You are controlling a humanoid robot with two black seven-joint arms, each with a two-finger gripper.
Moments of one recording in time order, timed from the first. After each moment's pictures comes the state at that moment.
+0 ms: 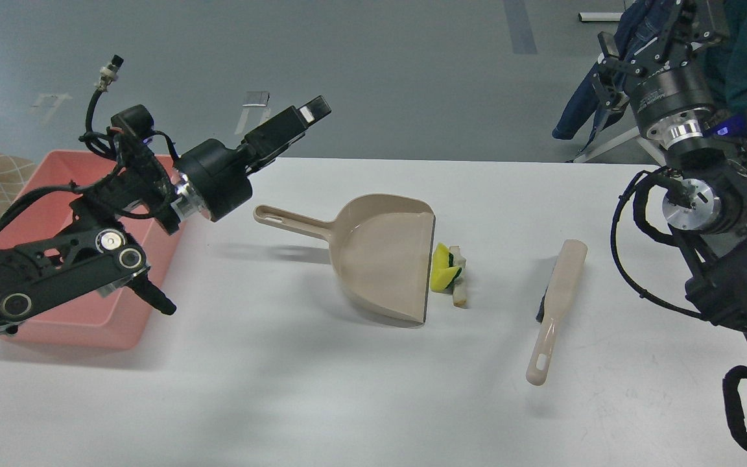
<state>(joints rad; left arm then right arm) -0.74 0.78 -0.39 -1.55 1.00 0.22 -0.32 0.80 -0.24 1.07 0.78 -0.45 0.20 0.38</state>
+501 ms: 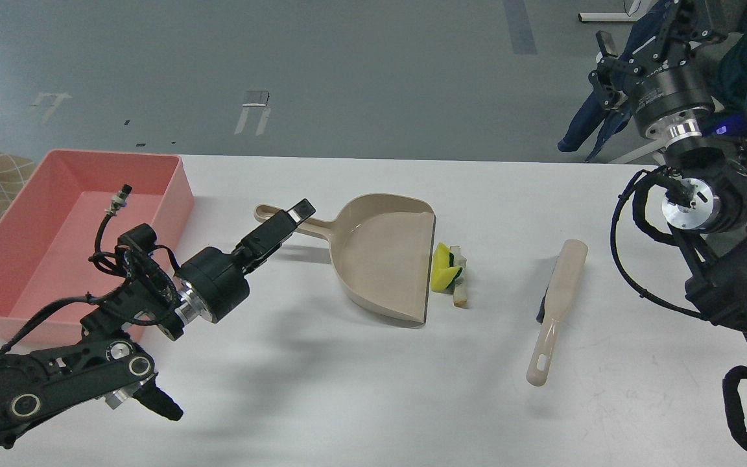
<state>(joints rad) -0.45 0.68 -0.40 -1.58 1.01 0.37 -0.28 0.80 -0.24 1.07 0.78 -0.45 0.20 0.38</state>
